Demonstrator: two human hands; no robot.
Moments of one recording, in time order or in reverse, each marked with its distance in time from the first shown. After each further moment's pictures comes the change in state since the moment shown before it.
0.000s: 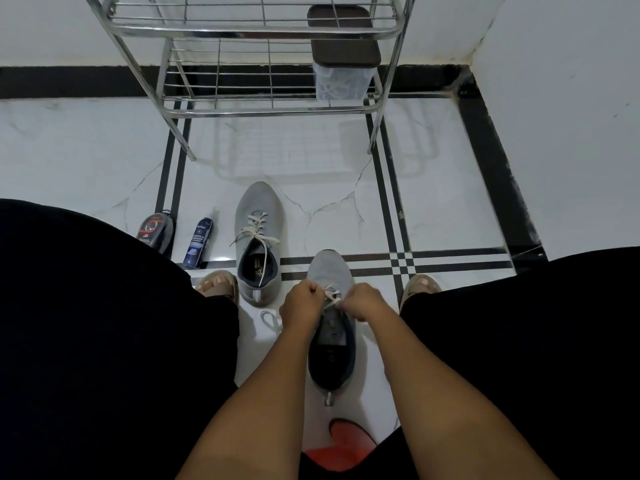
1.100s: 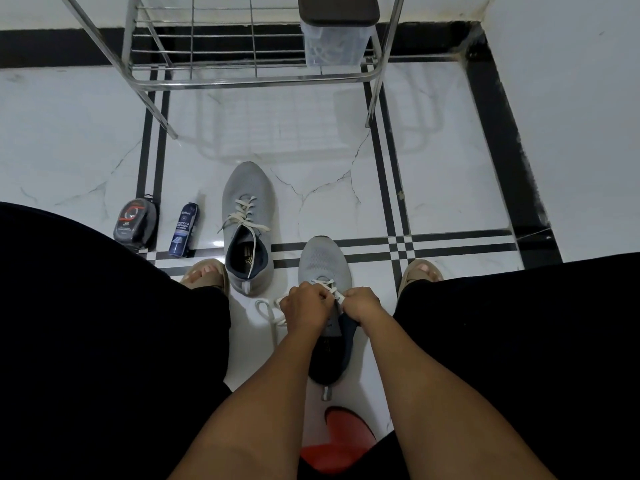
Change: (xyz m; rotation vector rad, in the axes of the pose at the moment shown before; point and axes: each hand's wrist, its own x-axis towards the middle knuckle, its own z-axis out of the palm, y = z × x) left_hand -0.007 0.001 0.026 0.278 -0.016 0.082; right_hand 0.025 0.029 0.027 0.288 -0.058 0.171
